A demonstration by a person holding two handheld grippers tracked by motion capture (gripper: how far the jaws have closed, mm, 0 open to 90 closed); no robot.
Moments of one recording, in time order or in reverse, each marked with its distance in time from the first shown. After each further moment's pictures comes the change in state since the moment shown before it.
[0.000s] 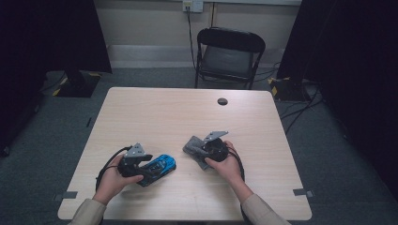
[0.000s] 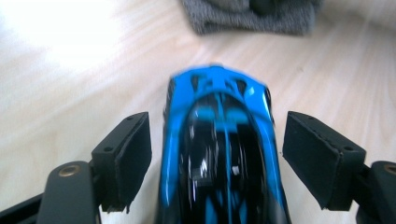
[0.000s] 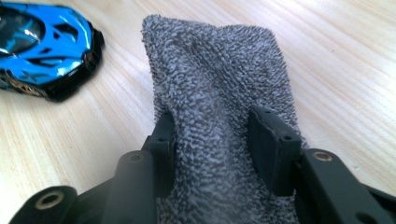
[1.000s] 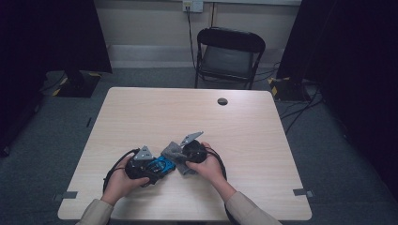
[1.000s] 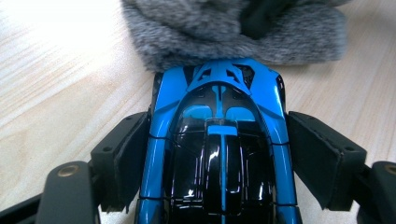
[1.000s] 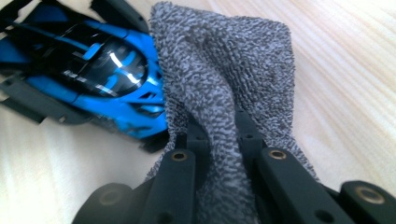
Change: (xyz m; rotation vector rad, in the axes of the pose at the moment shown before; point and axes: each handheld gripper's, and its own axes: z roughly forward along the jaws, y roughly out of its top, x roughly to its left) left arm -0.008 -0.007 0.014 0.064 0.036 0.021; right arm 0.051 0.037 0.024 0.066 0.181 -0.111
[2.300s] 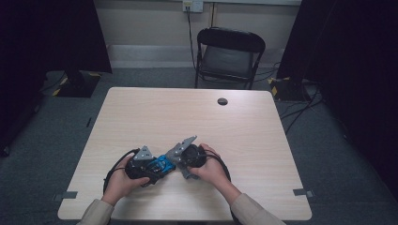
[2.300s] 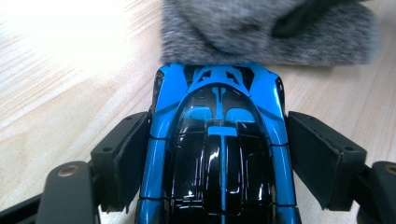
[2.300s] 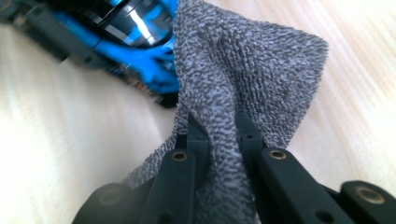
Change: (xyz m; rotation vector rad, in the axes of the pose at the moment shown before) left arm 0.000 0.000 0.000 -0.012 0.003 0.003; right arm 0.018 0.003 -0.012 0.120 -0.076 -0.179
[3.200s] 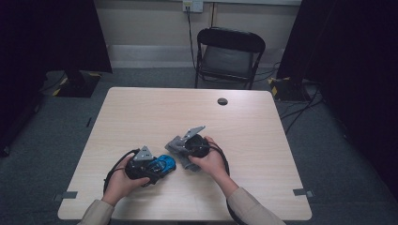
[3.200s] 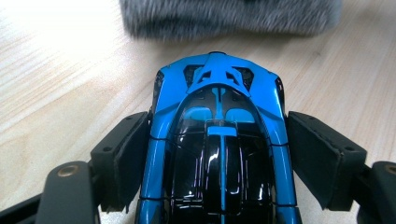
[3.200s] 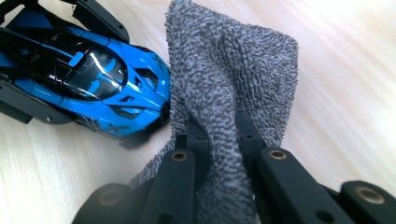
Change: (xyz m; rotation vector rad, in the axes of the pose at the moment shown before) left arm -0.001 -0.001 0.000 -0.010 0.003 0.005; right arm -0.030 0.004 0.003 -0.102 0.000 0.161
